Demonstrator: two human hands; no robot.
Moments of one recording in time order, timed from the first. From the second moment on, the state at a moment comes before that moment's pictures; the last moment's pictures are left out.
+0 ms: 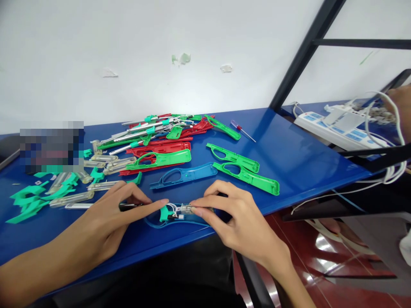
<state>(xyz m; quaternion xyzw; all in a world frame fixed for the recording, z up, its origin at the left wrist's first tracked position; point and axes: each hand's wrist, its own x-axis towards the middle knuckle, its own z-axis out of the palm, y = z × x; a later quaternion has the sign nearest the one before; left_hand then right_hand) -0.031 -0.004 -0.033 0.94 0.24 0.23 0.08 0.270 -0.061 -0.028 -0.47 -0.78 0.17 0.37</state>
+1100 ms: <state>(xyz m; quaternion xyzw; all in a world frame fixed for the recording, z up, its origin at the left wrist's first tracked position) -0.032 -0.004 -0.032 0.94 0.24 0.23 0.08 0.270 -0.064 -0.027 -0.42 -0.84 0.17 0.28</state>
